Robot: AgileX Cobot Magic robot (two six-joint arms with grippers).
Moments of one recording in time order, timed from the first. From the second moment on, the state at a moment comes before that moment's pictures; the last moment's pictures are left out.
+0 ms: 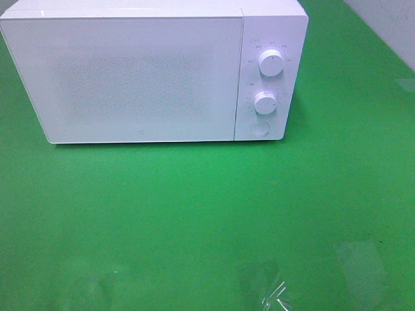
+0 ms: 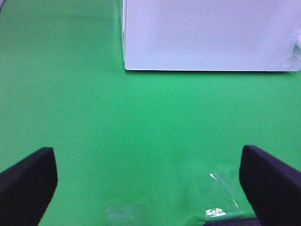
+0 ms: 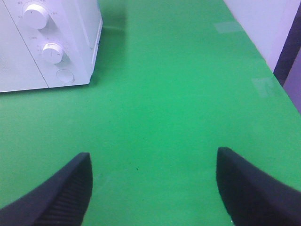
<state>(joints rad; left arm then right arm) -0.04 0.00 -0.52 -0.14 1.08 0.02 0.08 0.00 -0.50 -0.13 0.97 0.13</state>
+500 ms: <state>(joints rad) -0.04 0.00 -0.52 -0.14 1.08 0.02 0.08 0.00 -0.50 -0.13 0.97 0.13</state>
